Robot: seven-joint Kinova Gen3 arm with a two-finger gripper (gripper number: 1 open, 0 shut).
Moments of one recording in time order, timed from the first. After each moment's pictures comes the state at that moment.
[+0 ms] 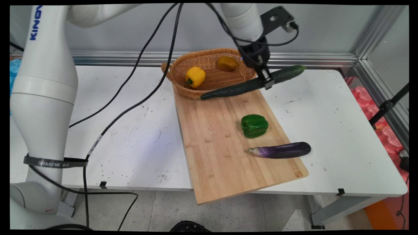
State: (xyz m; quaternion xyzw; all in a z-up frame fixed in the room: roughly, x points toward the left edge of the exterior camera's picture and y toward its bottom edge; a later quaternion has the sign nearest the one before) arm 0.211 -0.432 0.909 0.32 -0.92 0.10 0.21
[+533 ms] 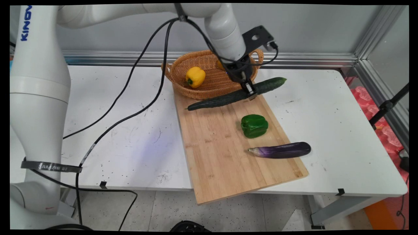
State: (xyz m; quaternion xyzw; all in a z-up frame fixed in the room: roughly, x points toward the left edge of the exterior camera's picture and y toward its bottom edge) arm 0.237 -0.411 0.867 0.34 -0.92 0.11 0.19
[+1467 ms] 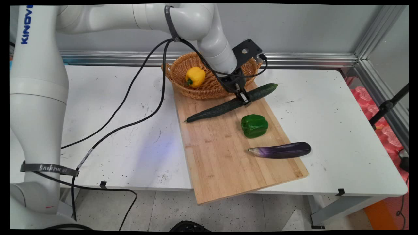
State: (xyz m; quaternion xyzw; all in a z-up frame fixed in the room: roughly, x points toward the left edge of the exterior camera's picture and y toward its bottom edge) arm 0.250 -0.403 0.824 0.38 -0.90 0.11 0.20
